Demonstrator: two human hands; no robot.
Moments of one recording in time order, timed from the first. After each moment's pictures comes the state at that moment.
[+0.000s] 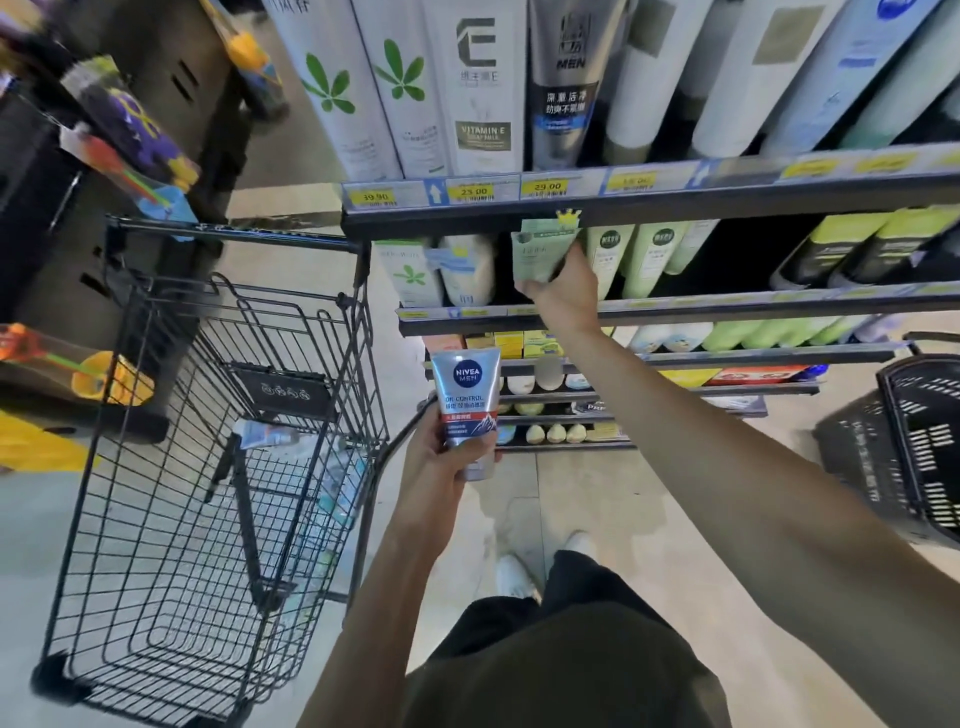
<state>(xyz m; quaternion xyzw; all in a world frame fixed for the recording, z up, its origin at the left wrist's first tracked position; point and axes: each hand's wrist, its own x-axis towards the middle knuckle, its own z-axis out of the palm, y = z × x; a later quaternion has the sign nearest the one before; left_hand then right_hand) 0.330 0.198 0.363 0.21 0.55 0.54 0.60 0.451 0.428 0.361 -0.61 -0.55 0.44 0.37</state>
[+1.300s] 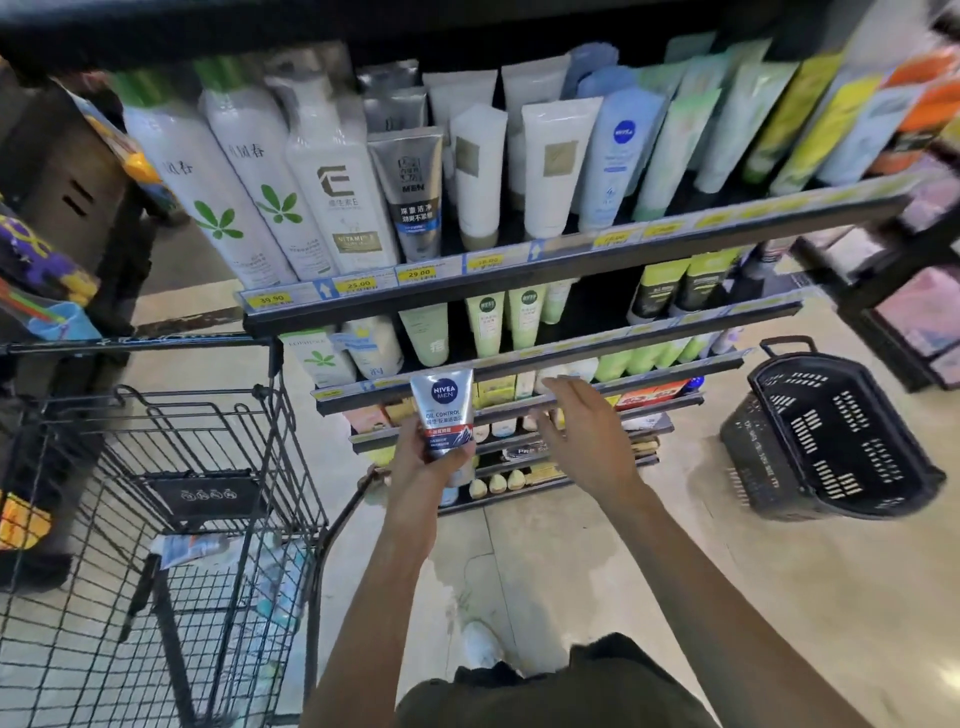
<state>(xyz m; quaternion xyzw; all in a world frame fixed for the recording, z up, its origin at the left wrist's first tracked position) 0.396 0.249 0.386 0.30 0.58 0.51 0.56 0.608 0.301 0.374 -0.63 -0.73 0.17 0.20</state>
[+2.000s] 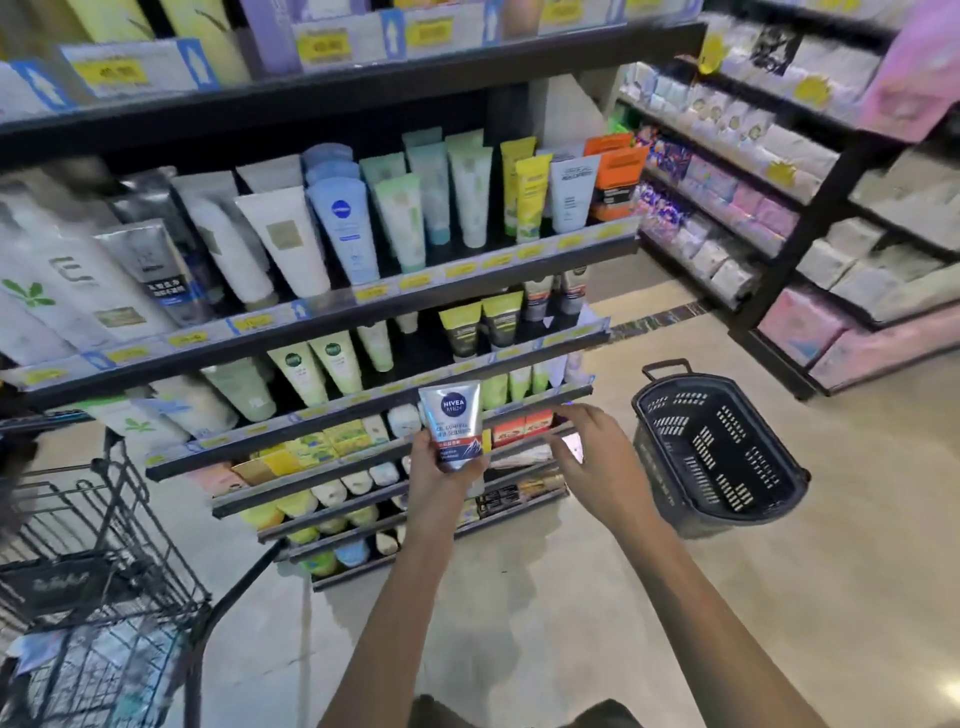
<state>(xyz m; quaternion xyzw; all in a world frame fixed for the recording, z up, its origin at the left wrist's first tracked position) 0.697 0.241 0.413 0.37 0.58 0.49 0.54 0.904 0.243 0.413 -0.67 -0.67 0.16 0.27</state>
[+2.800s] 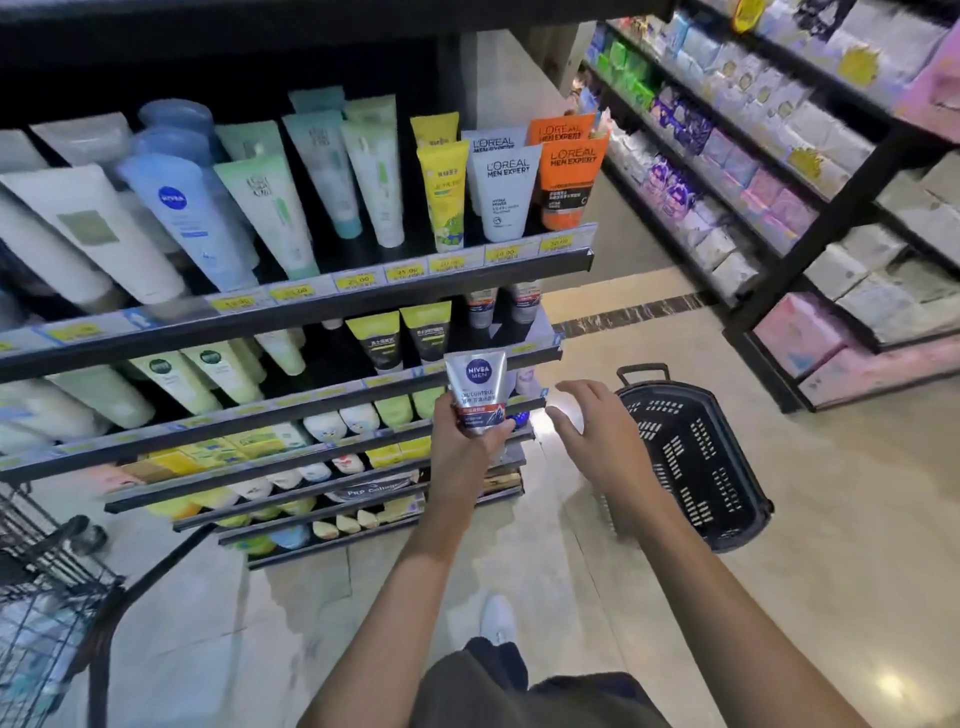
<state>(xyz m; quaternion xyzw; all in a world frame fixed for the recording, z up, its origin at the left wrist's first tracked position) 0.871 0.359 0.392 0.36 0.60 0.48 0.53 1.059 0.375 0.386 -0.66 -0.69 0.19 0.23</state>
